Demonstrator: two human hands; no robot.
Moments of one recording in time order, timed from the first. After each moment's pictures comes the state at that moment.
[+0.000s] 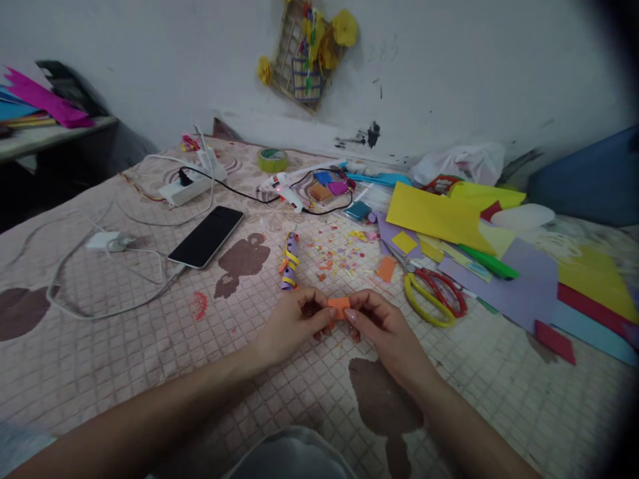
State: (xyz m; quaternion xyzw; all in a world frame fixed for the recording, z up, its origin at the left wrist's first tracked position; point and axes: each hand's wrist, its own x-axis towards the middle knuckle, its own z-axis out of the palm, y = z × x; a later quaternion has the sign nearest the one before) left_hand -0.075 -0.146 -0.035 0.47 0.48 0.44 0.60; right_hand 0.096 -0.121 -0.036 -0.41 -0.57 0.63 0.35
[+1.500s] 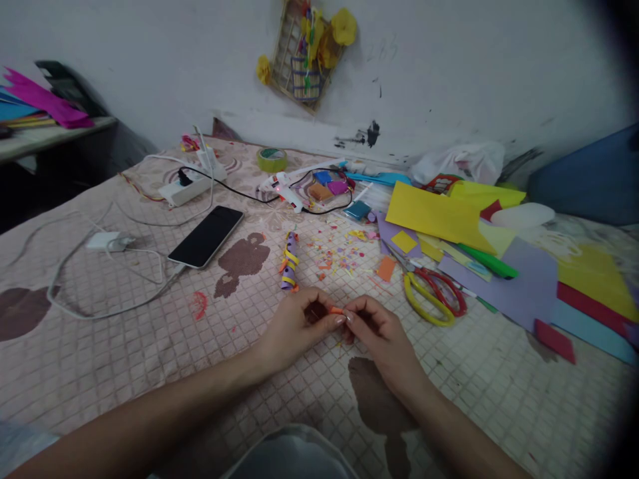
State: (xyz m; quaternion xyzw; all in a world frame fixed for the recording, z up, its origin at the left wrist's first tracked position) left_hand -0.073 -0.150 -0.036 0.57 0.51 0.43 0.49; right_hand 0.091 -0.133 -0.035 -0.42 -0.58 0.60 0.35
